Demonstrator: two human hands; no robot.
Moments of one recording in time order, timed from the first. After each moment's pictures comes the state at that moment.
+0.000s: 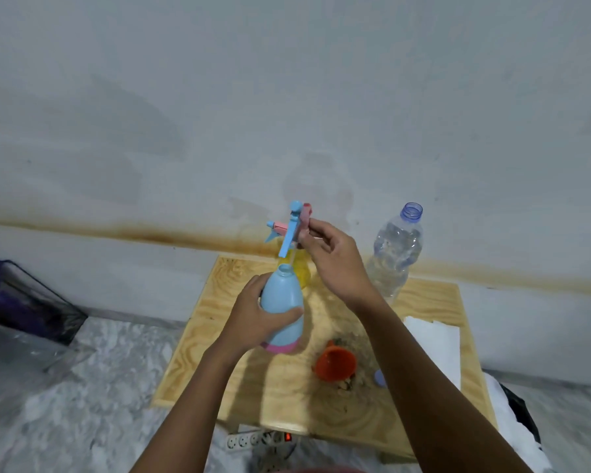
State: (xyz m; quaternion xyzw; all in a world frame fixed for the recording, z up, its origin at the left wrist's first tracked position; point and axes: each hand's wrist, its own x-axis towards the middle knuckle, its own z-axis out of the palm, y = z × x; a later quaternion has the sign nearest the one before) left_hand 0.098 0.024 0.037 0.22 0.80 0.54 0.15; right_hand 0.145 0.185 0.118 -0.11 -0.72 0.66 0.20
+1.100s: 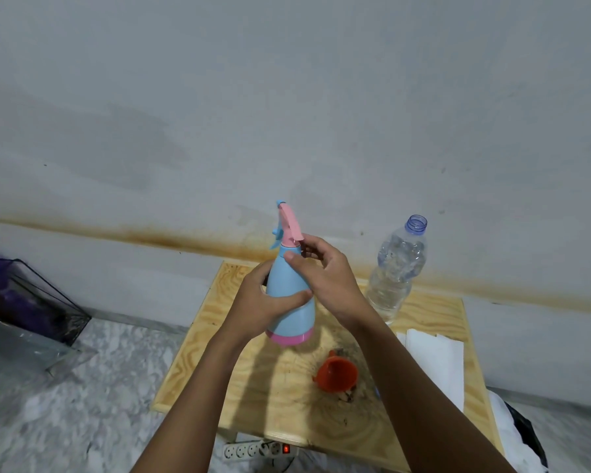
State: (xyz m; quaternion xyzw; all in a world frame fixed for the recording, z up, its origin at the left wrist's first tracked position) left_hand 0.097 0.036 0.084 0.22 0.75 0.61 0.15; right_hand 0.148 0.173 0.114 -0.10 -0.68 0.71 0.15
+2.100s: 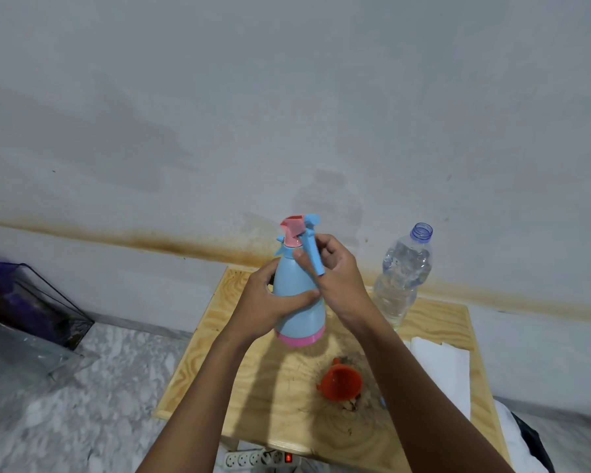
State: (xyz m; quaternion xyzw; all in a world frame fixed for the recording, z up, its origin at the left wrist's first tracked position) left_hand 0.094 0.039 0.100 0.24 0.72 0.63 0.16; right_hand 0.142 0.171 0.124 -0.10 -0.67 0.71 0.18
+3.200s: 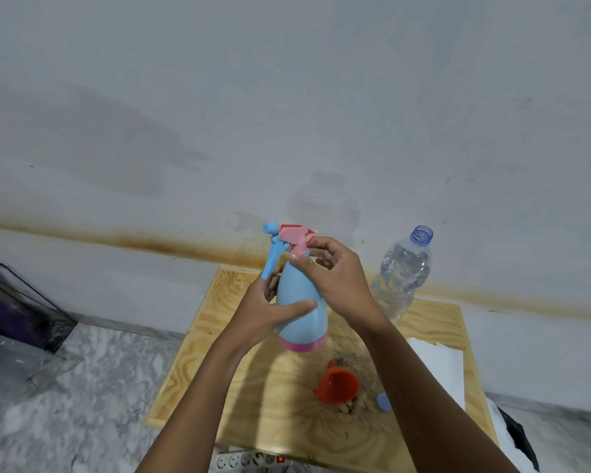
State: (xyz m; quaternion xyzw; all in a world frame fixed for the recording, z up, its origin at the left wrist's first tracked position) left_hand 0.083 0.036 0.082 0.20 0.68 0.66 0.25; right_hand 0.133 0.179 0.122 -0.15 -0.72 0.66 0.18
